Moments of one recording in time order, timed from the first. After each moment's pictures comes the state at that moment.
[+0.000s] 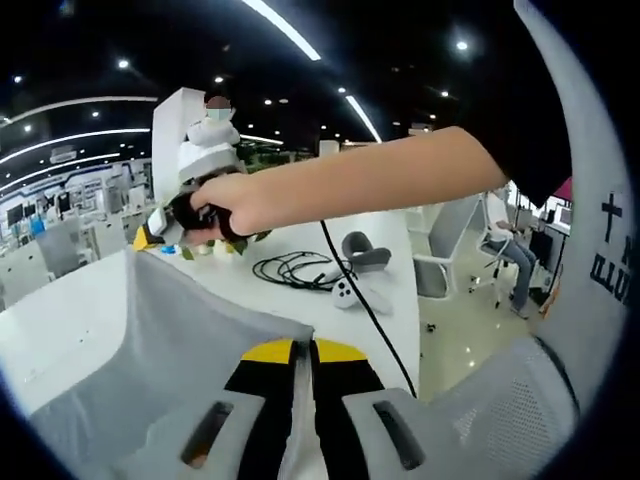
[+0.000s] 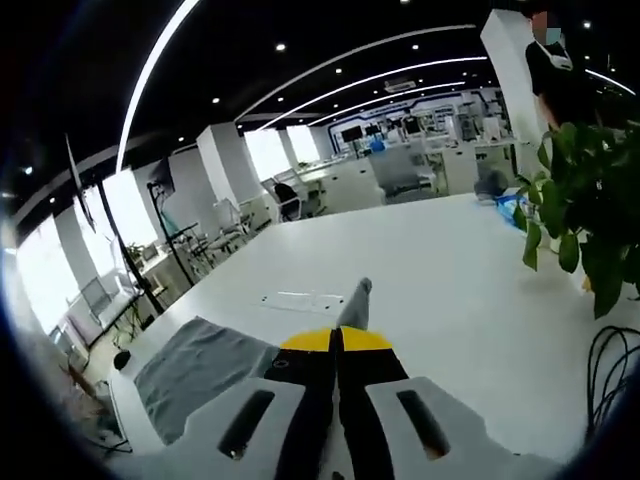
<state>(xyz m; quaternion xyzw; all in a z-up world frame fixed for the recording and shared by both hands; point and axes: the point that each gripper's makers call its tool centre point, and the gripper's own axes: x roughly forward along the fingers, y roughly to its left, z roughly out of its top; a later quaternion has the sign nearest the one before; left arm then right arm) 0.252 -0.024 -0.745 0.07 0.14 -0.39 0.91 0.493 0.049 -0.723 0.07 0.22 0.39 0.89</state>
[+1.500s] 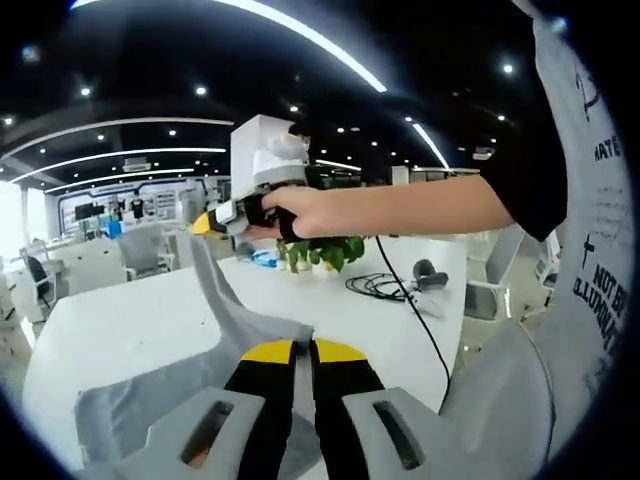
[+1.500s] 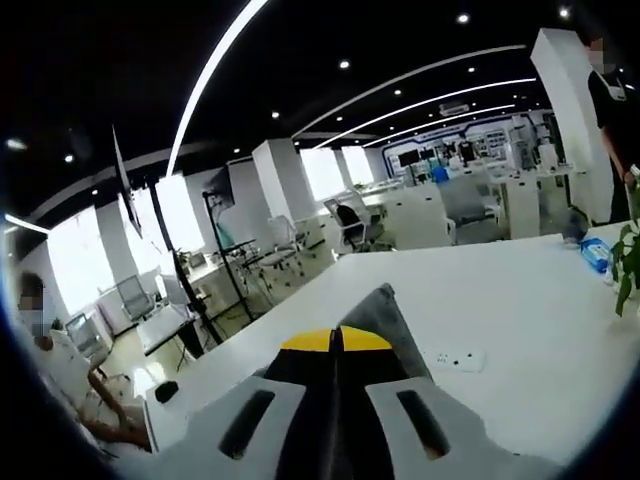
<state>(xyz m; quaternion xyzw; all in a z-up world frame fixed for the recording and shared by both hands) 0.181 0.188 -0.672 0.04 0.09 -0.24 0.97 0.419 0.253 -0.629 0.08 0.16 0.49 0.85</state>
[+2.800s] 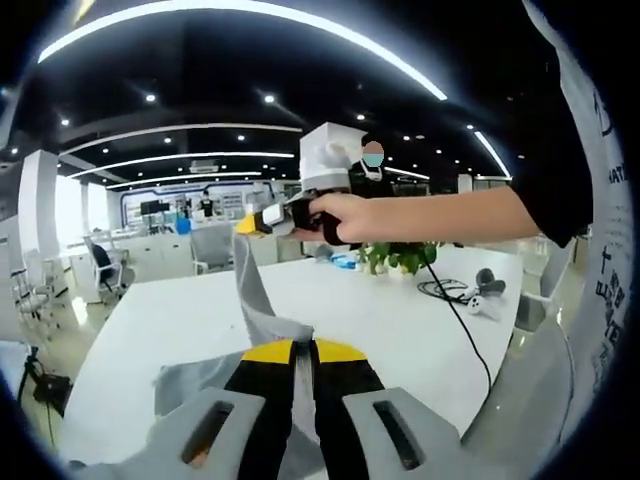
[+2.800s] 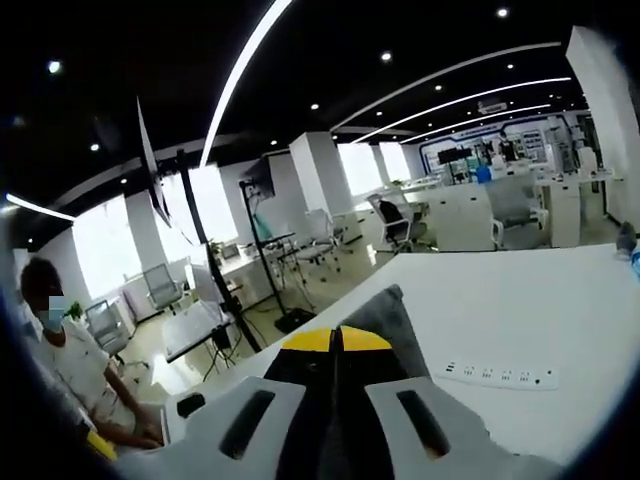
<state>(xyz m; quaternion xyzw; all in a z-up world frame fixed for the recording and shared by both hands) 0.140 0.327 -0.666 0.03 0.09 -0.09 0.99 0.371 0.393 -0.625 0.06 0.16 0.56 0.81</state>
